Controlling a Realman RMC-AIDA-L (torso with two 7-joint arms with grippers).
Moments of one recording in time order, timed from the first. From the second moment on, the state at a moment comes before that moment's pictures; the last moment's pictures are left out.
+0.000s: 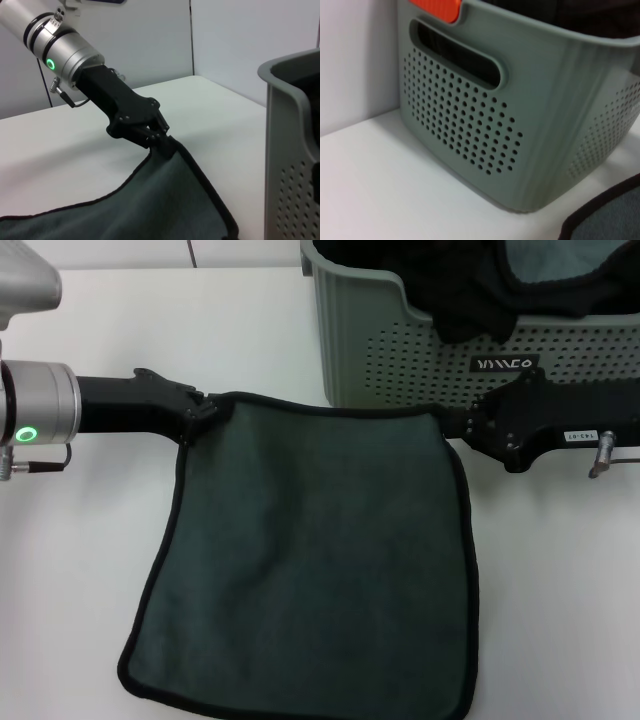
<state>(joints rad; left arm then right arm) -0.48 -2.09 0.96 1.01 2.11 1.31 -1.84 0.47 2.02 -1.26 -1.04 -1.76 -1.31 1.63</state>
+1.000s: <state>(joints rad) -0.43 -2.09 0.92 1.05 1.99 1.37 -1.76 0.38 2.02 -1.25 -1.11 -1.75 -1.40 1.69</state>
